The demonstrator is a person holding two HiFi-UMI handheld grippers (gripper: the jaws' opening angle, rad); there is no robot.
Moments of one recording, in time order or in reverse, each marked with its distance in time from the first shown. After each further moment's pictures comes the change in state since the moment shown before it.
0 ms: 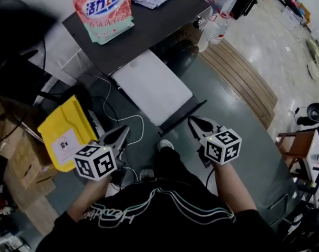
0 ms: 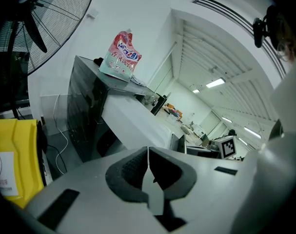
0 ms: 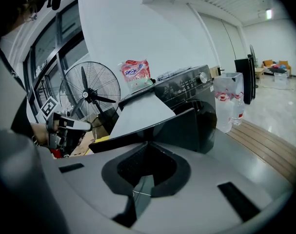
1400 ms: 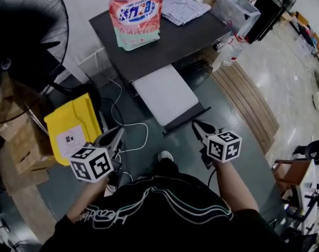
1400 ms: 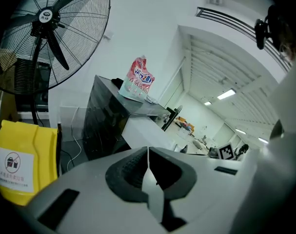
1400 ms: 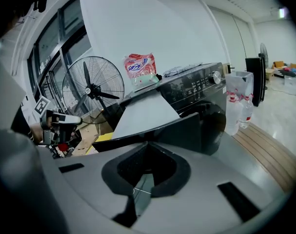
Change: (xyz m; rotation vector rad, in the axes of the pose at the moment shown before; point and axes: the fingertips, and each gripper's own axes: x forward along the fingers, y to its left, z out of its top) left arm -0.057 0.030 0.040 -0.065 -0.174 0.134; right arm 0.038 0.006 0.034 -0.049 0.078 0.059
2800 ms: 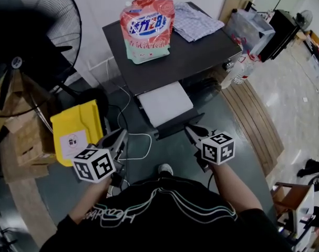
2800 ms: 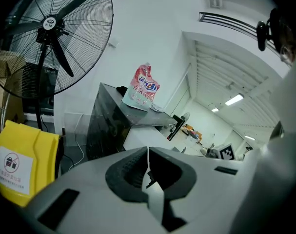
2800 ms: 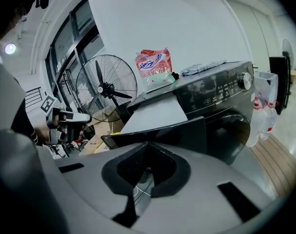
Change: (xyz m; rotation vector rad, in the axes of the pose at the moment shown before) left arm 0.026 -0.001 0.030 -0.031 -0.100 0.075; right arm 0.048 0.007 0.047 -0.105 0.031 0.190
